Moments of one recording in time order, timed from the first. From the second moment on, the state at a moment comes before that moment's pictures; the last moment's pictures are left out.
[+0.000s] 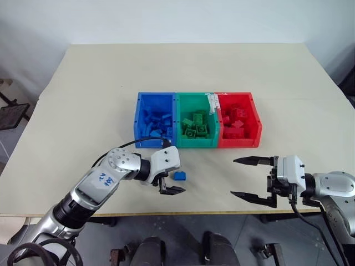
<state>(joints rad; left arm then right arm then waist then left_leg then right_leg) -0.58 0.68 -0.48 -0.34 -0.17 0.79 -0.88 0.02 -0.79 -0.17 -0.33 0.49 0.09 1.21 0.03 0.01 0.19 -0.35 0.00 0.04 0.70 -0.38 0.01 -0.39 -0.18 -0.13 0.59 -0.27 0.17</state>
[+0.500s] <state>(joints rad) -0.53 0.59 -0.37 -0.30 -0.17 0.73 -0.84 0.05 -0.79 -0.20 -0.33 0.48 0.07 1.17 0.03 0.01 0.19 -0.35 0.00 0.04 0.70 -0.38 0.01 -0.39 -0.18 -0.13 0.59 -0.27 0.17</state>
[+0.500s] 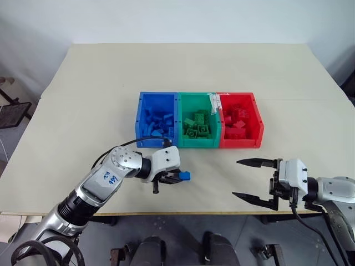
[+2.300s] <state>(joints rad) -0.15 0.76 0.01 -0.40 -0.33 0.49 -0.91 -0.15 -0.77 -0.06 -0.20 0.49 0.09 1.25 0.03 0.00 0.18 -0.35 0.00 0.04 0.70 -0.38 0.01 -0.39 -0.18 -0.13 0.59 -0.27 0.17</state>
